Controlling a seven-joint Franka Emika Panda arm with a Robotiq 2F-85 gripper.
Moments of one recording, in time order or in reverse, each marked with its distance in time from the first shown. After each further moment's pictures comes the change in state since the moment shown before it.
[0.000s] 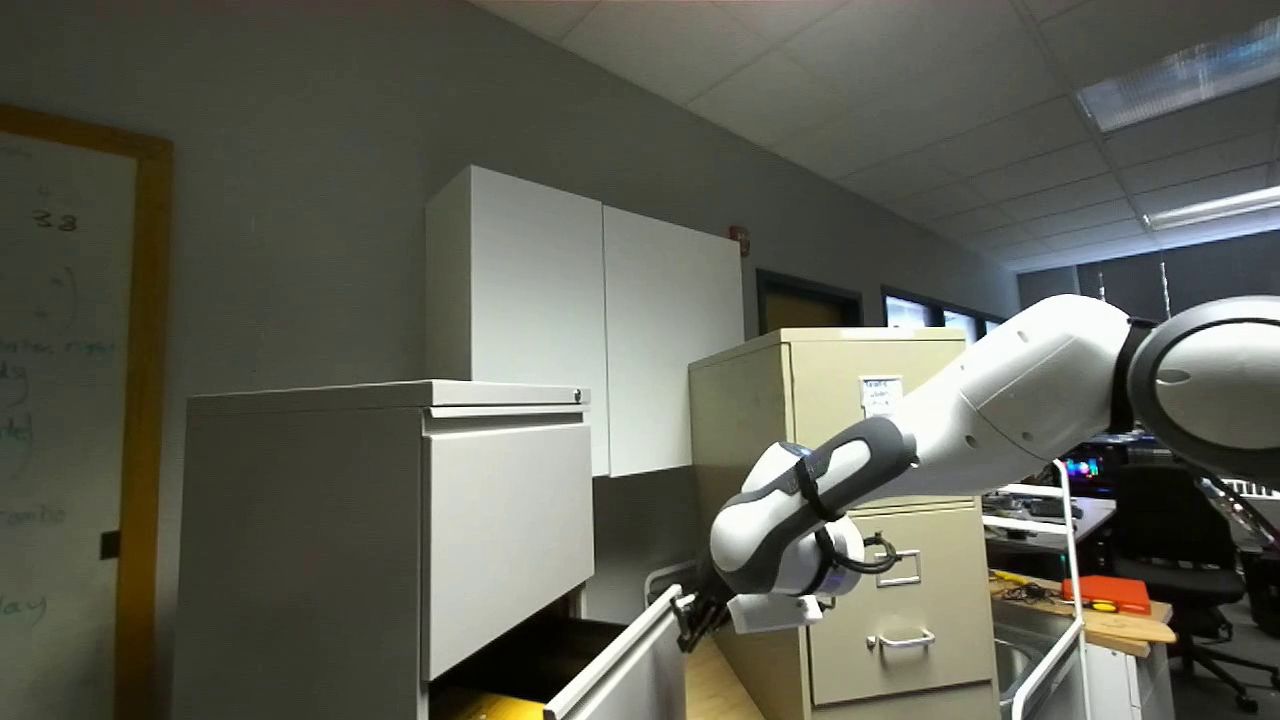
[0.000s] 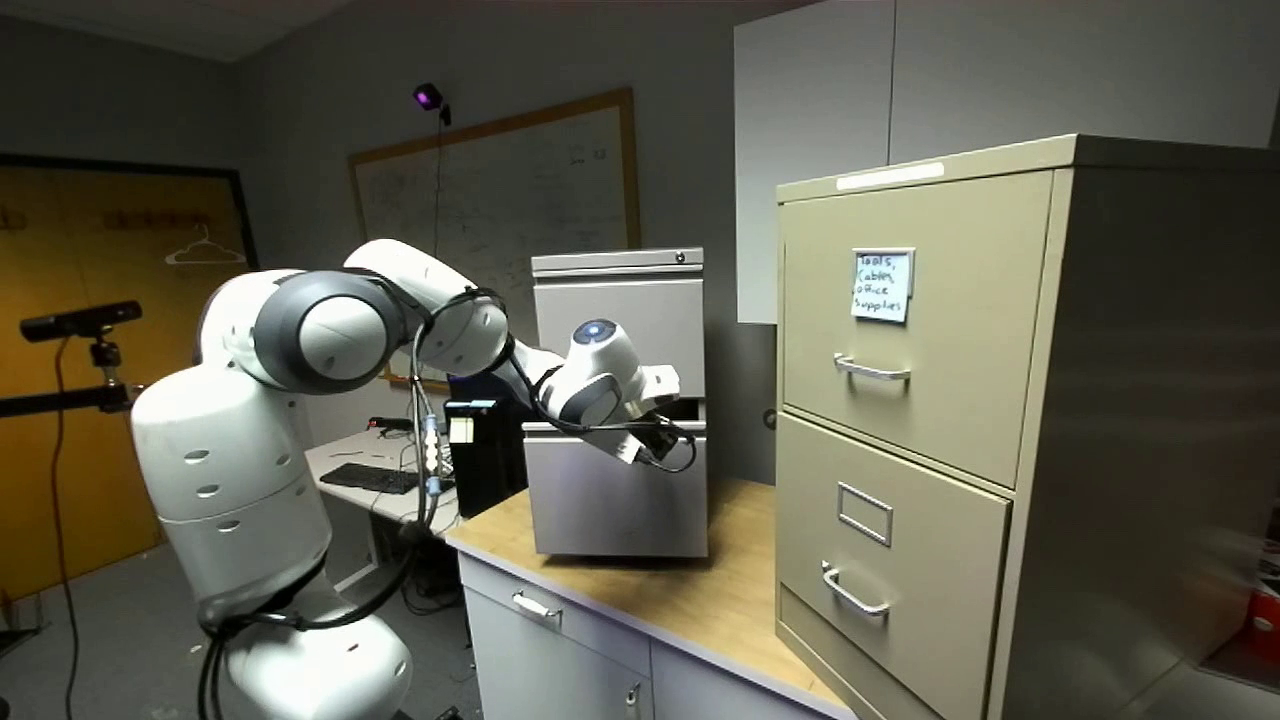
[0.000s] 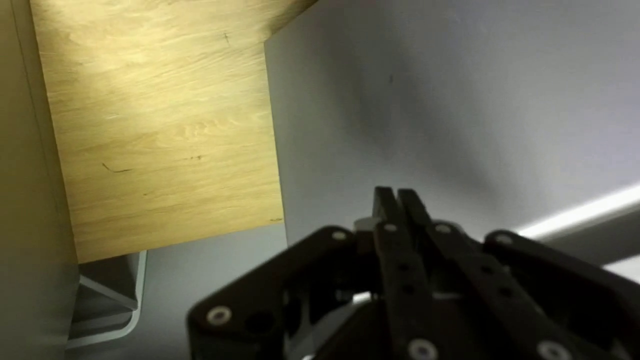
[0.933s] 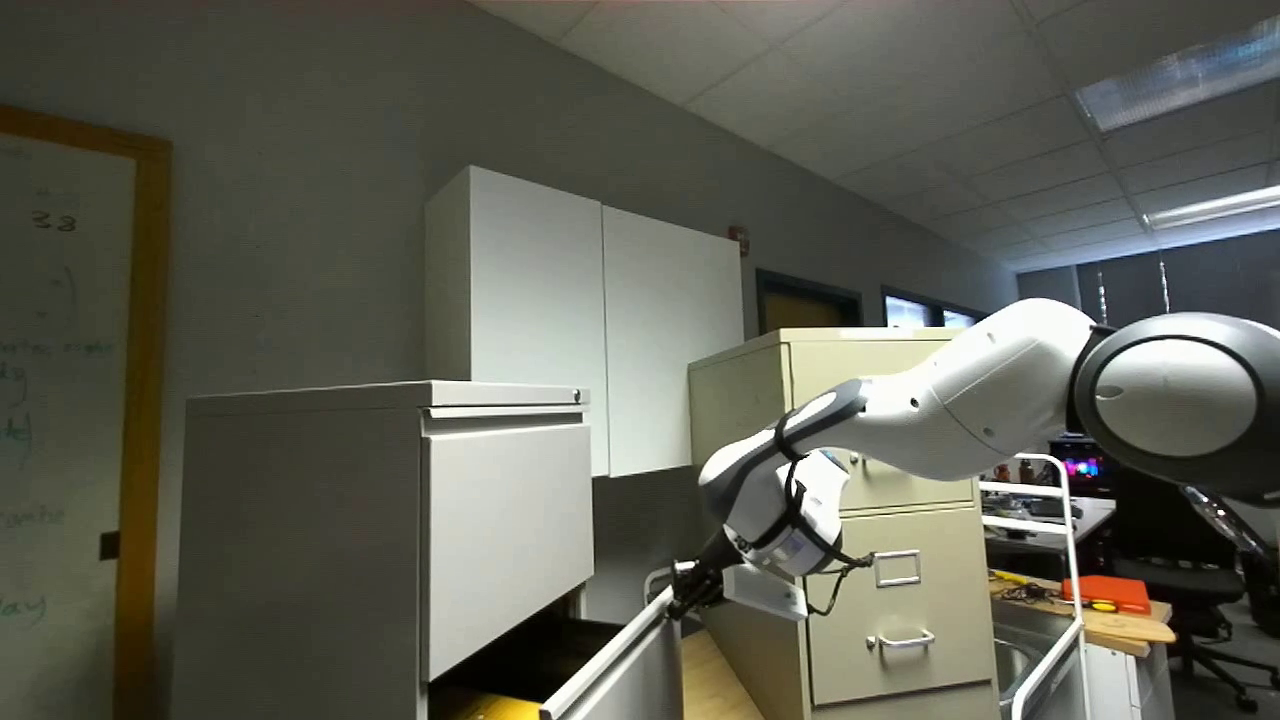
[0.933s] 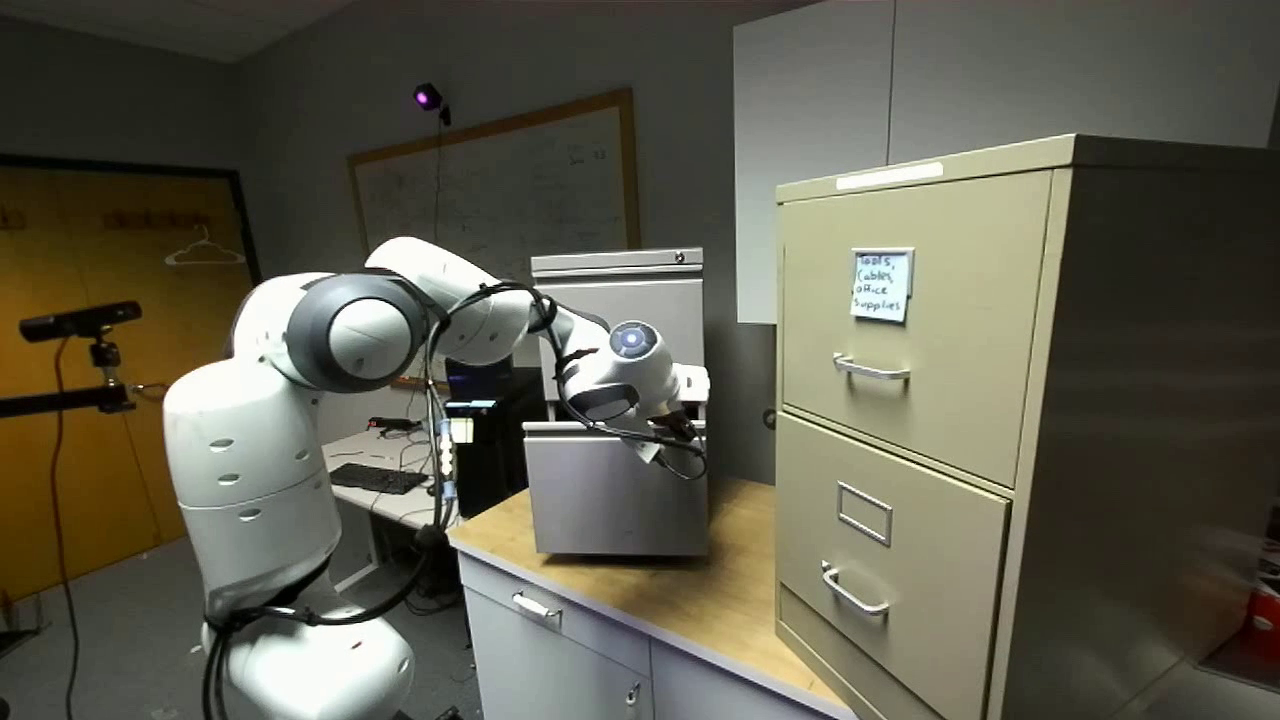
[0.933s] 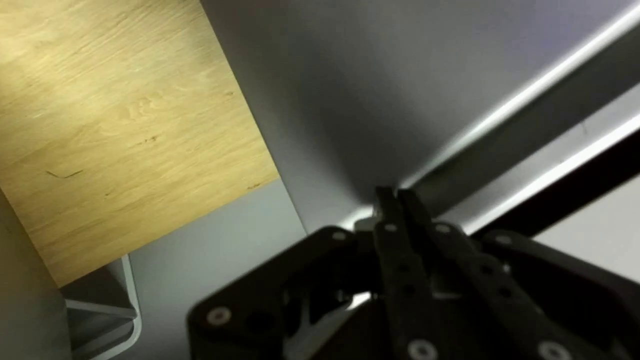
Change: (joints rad) arm 0.031 0.079 -0.059 0.145 0.586 -0.033 -0.354
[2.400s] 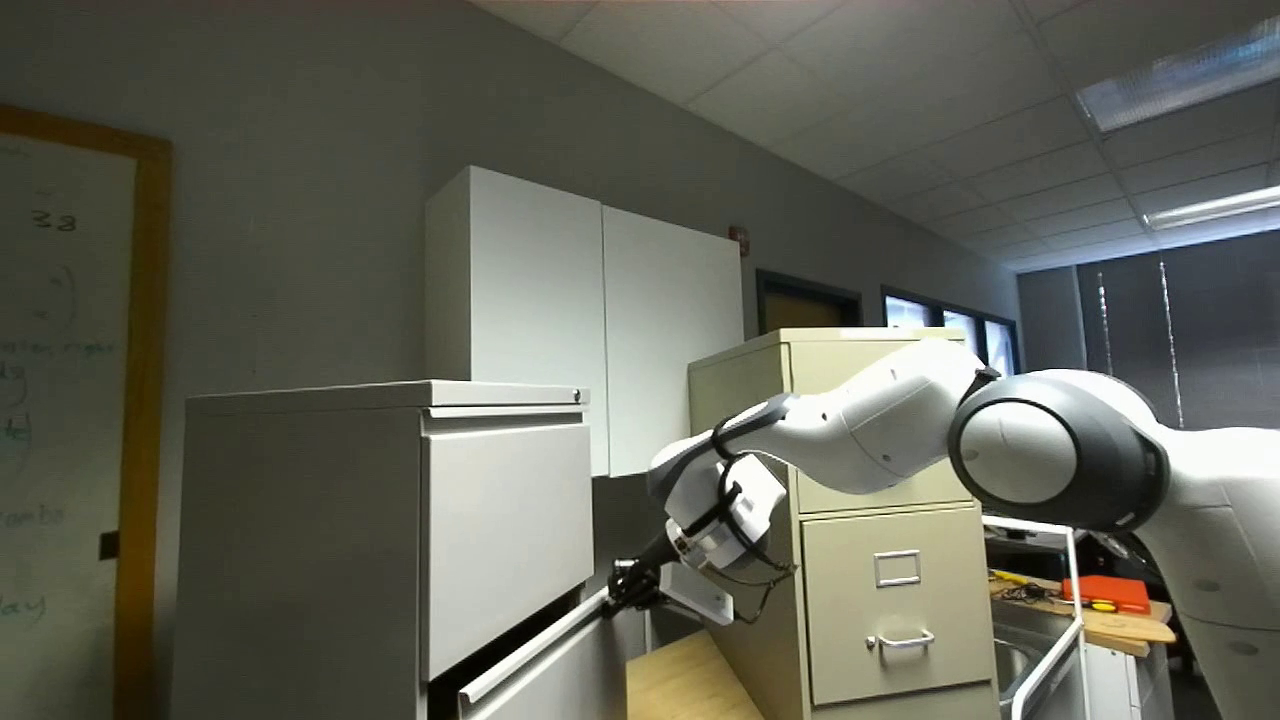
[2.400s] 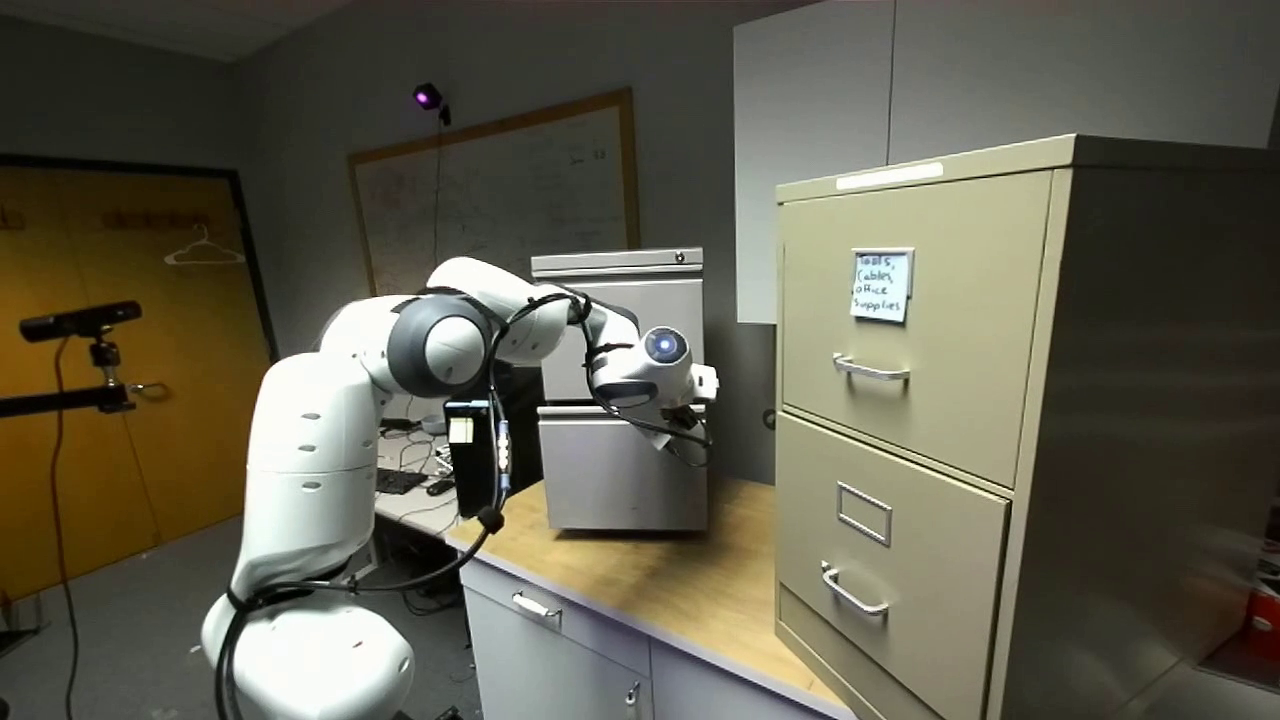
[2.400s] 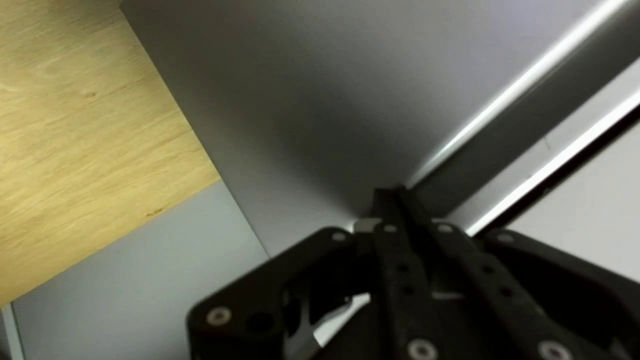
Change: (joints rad) arm 0.004 0.269 0.036 0.334 0.213 -0.149 -0.098
